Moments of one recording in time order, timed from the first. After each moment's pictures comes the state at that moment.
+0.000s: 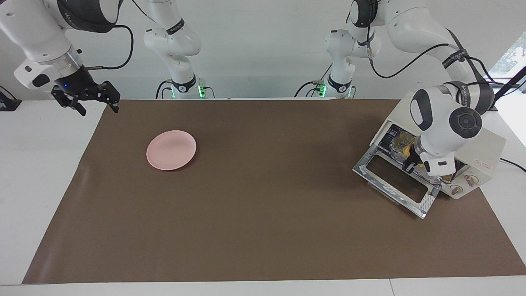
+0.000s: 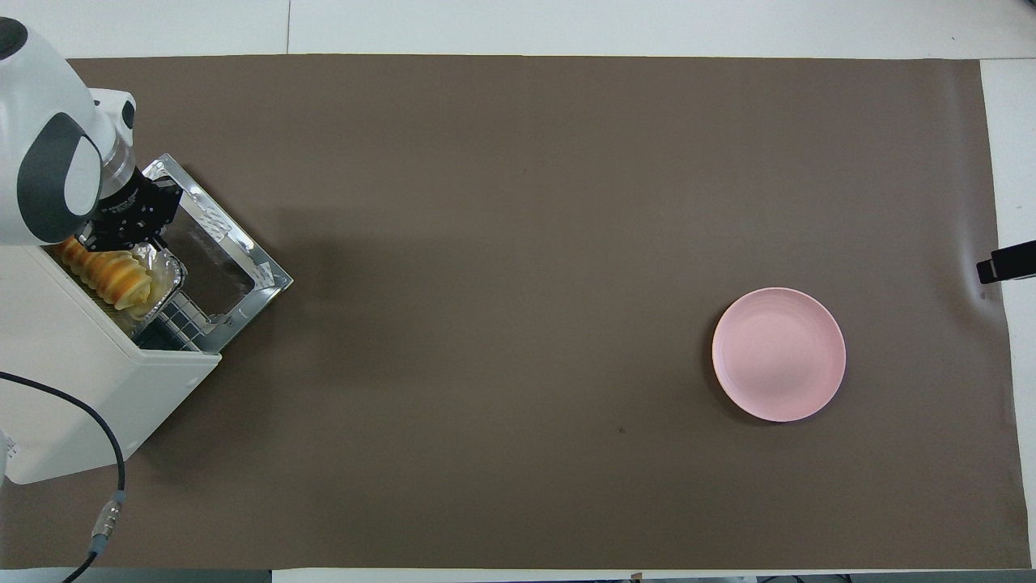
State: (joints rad) left arm -0.29 0.38 0.32 -1.58 0.07 1.71 -0.75; right arm -0.15 -0.04 -0.03 -1.66 0.00 1.57 -0.26
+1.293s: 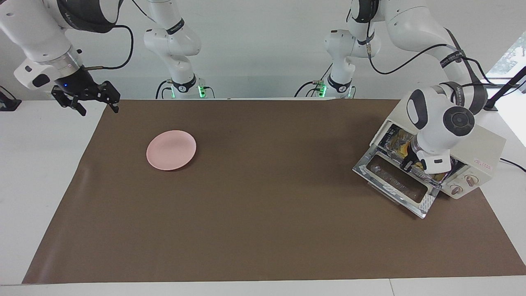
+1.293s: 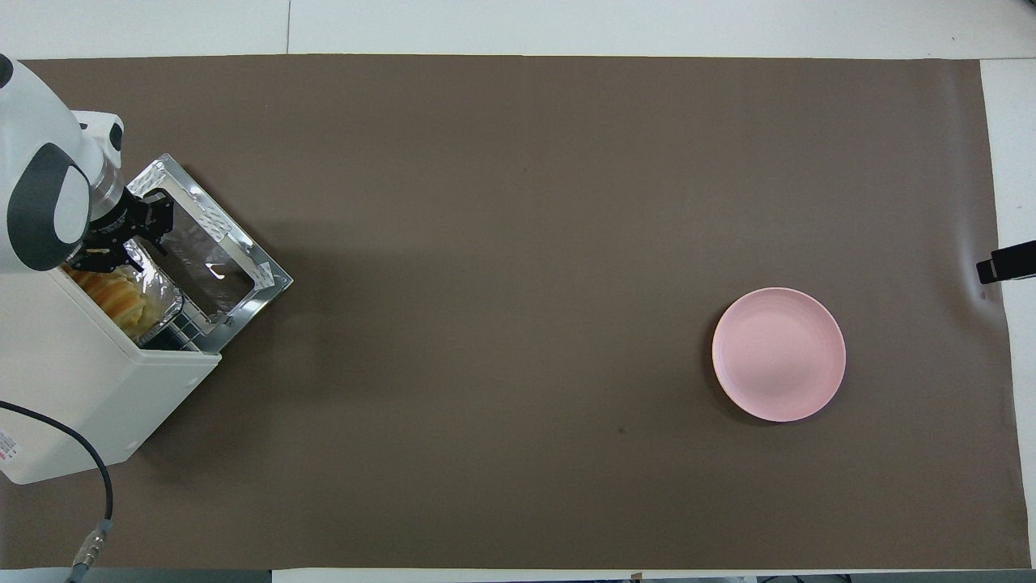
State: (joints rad) left arm -0.30 0.34 0.32 -1.67 0.10 1.79 -0.71; right arm -0.15 -0.04 -0.03 -1.66 0.00 1.57 -0.26
